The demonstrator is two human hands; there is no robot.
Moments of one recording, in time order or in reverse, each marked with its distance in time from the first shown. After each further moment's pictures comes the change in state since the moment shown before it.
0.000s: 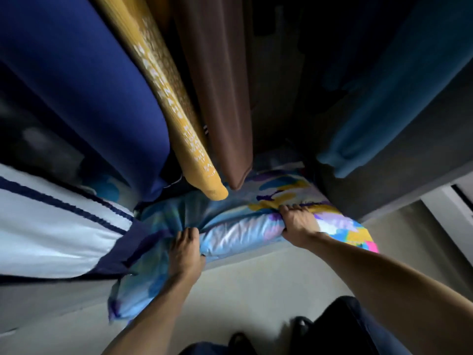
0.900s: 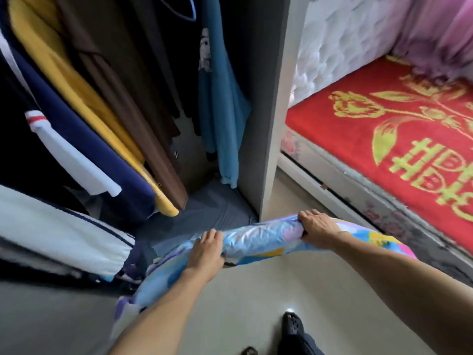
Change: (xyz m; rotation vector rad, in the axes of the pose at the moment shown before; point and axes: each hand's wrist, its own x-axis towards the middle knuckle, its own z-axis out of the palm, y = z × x) left_hand -0.235 0.152 -0.247 0.142 -0.061 0.684; right_hand -0.400 0.042 -0.249 -0.058 0.093 0.335
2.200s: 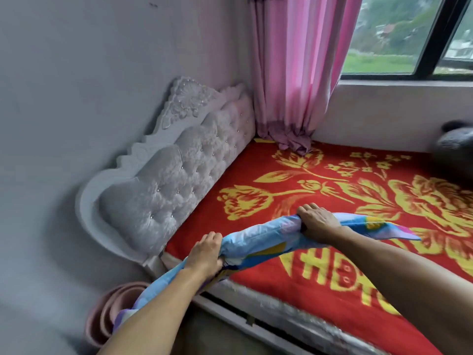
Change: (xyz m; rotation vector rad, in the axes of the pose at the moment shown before) left_hand 0.549 0.435 -0.201 0.089 0.118 0.546; right_hand 0.187 0.565 -0.217 -0.004 0.311 0.457
